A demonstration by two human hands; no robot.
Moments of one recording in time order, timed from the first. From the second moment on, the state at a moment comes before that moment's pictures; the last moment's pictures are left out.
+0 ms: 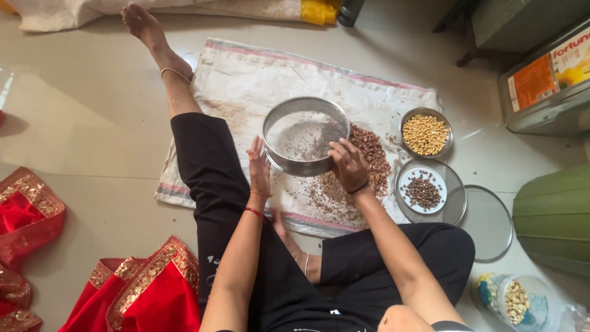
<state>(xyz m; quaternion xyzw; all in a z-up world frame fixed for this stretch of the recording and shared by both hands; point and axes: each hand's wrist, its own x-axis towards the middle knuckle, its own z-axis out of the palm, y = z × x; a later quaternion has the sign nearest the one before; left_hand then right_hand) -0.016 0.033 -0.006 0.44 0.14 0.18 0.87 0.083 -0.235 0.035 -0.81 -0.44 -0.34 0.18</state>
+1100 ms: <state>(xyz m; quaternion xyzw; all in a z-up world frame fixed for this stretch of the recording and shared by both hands) -0.028 0.034 0.010 0.53 0.20 0.46 0.69 0.079 -0.187 0.078 -0.71 0.16 0.21 0.66</state>
